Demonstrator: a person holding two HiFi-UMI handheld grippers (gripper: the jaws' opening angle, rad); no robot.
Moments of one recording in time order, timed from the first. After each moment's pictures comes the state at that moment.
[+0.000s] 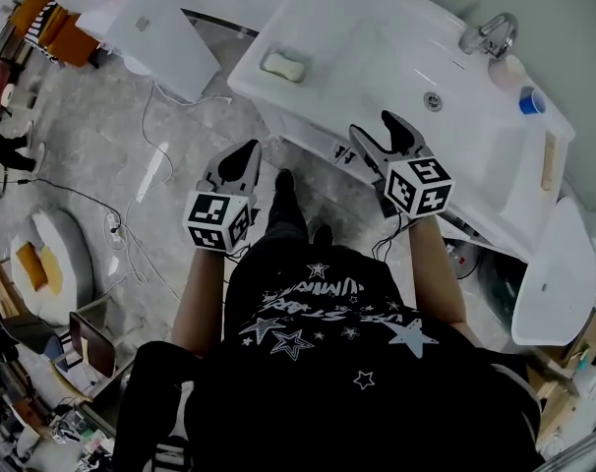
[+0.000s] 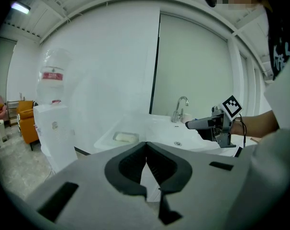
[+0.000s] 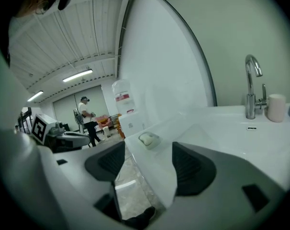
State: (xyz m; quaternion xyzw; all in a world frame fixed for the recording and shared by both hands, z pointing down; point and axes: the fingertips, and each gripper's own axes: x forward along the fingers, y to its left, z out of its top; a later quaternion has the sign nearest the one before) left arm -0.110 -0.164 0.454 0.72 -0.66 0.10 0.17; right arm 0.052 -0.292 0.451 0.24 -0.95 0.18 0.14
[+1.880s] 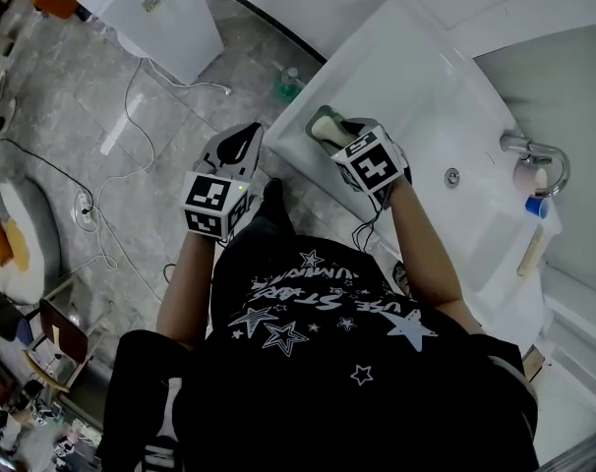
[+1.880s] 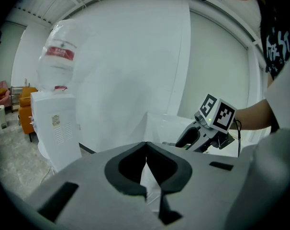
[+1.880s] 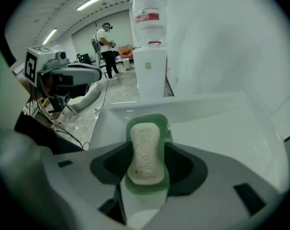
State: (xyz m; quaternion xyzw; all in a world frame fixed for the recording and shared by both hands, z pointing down) left arm -0.300 -0.296 0.503 0.70 -0.68 0.07 0.22; right arm -0.181 -0.373 0.577 0.02 -0.85 0.04 0.53
